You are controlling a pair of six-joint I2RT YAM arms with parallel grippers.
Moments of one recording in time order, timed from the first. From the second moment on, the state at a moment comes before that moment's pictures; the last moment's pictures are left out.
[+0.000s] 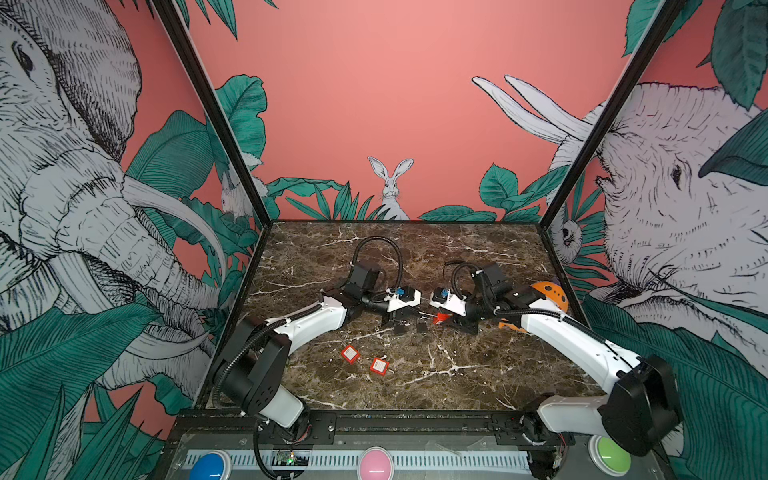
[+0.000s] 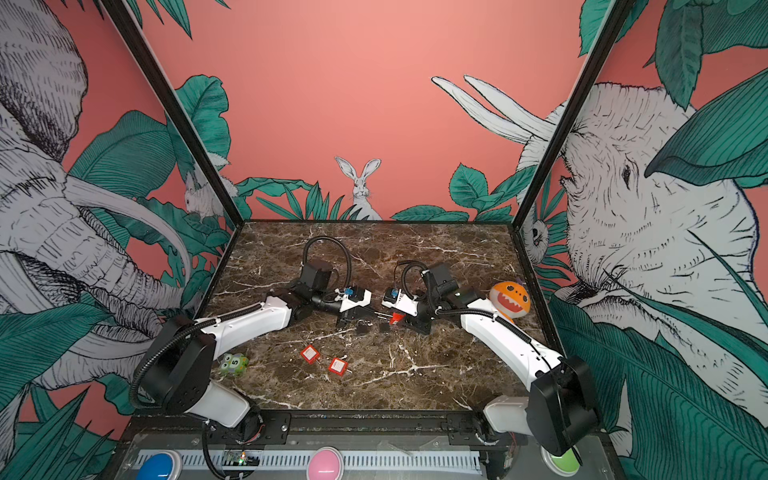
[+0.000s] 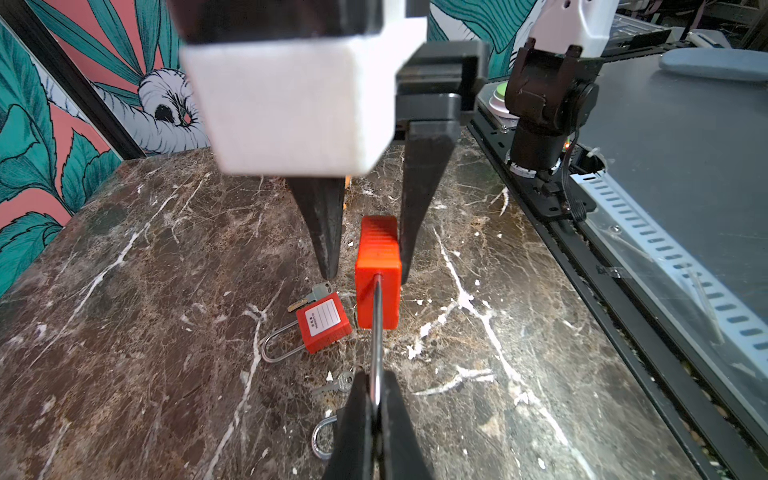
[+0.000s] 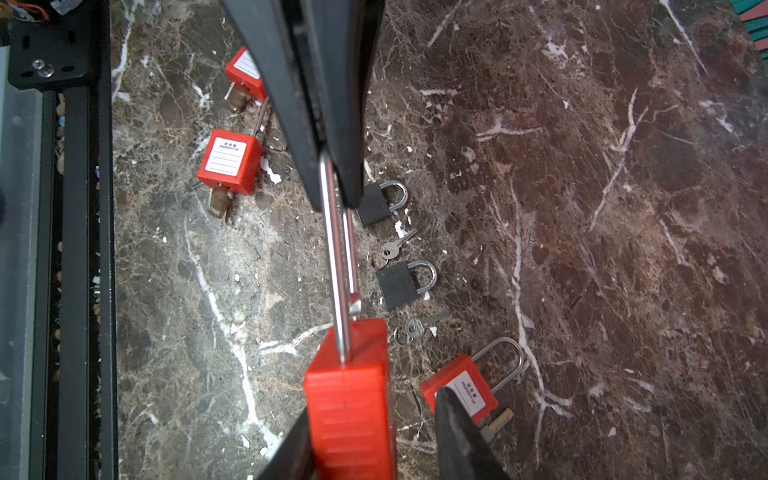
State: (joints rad) left arm -0.61 1.53 0.89 -0.02 0.98 0.73; right arm 0.52 1.31 0.97 -0.68 -0.48 -0.76
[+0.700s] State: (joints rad) left arm -0.62 1.55 0.88 0.02 0.99 0.69; right arm 0.52 1.32 0.97 -0.70 -0.53 -0.77
